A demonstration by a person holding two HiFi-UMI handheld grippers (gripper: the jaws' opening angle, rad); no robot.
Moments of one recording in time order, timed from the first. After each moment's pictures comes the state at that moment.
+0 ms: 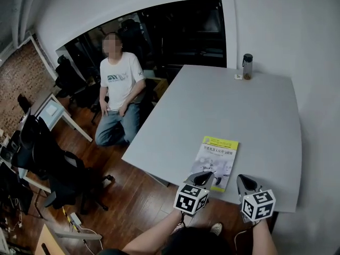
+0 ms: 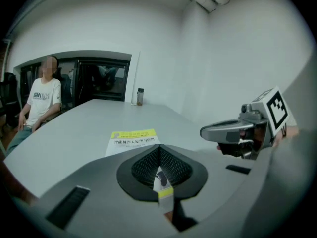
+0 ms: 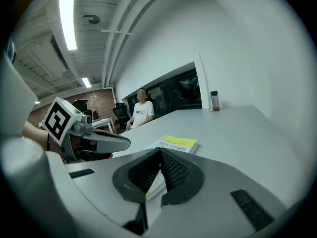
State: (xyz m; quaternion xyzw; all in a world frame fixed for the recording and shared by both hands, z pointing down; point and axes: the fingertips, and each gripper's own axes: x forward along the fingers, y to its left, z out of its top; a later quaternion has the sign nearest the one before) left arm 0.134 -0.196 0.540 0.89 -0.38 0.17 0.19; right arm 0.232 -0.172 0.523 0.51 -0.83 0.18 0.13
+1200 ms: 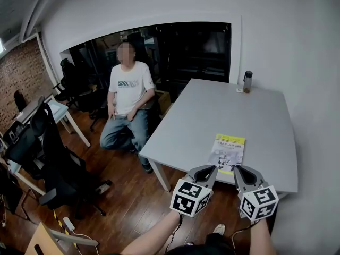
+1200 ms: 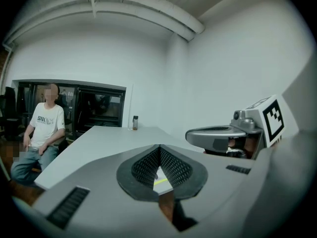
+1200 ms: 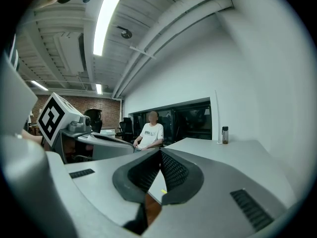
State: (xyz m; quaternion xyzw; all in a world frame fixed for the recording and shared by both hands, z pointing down) left arm 0.026 -0.074 0.406 0.92 -0.36 0.08 0.10; right arm 0.093 -0.062 0.392 0.53 -0.85 0.05 0.07
